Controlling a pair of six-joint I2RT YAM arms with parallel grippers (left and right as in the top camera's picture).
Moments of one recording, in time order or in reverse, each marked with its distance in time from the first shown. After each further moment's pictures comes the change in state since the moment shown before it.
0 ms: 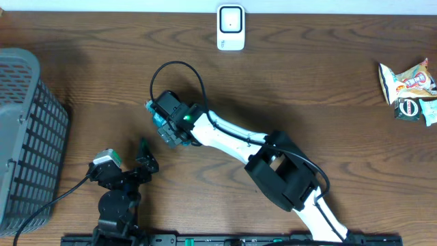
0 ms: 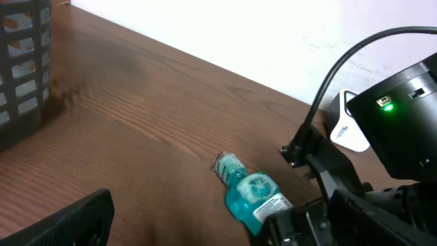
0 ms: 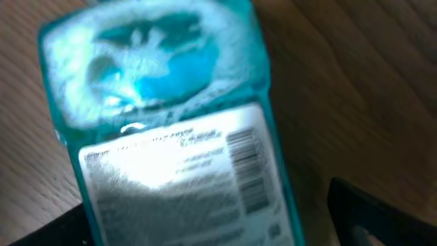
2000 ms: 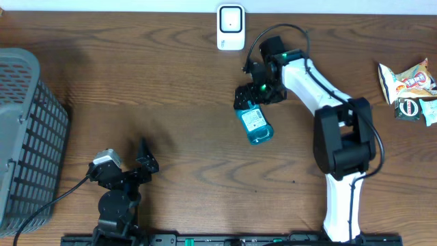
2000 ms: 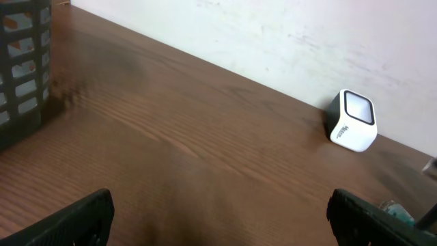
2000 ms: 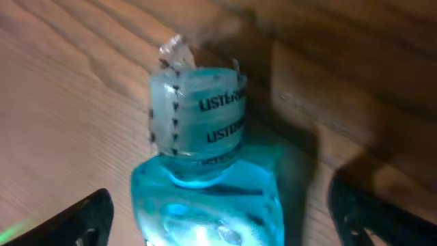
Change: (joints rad) left arm 0.000 0.000 0.000 0.000 0.000 0.000; right arm -0.598 -0.065 -0.025 -0.326 -0.518 -0.227
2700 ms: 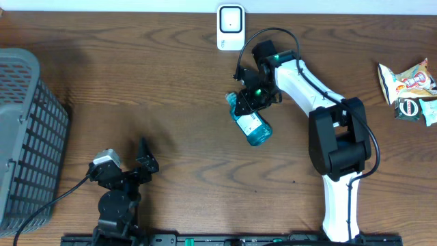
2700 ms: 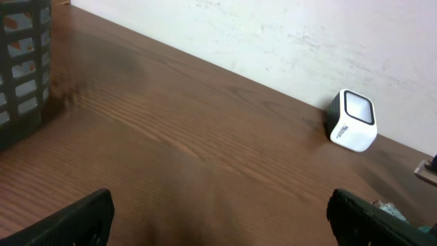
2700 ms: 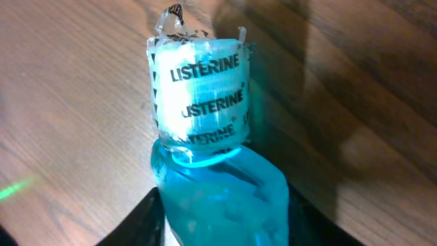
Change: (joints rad) left arm 0.000 0.000 0.000 0.000 0.000 0.000; right arm 0.043 0.009 0.019 -0.076 -0.042 -0.108
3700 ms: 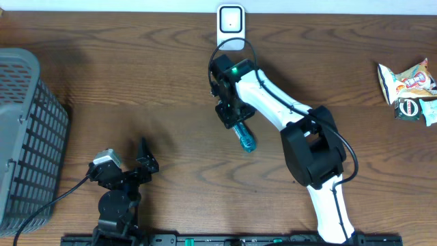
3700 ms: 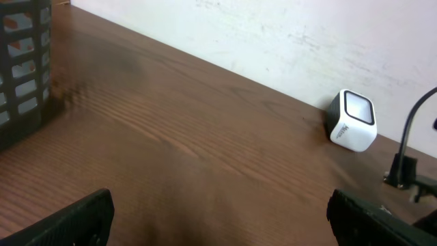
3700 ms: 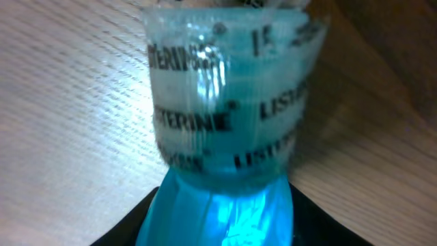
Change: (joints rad) left arm 0.000 0.000 0.000 0.000 0.000 0.000; right arm 0.234 0.034 0.096 -0.140 0.367 0.204
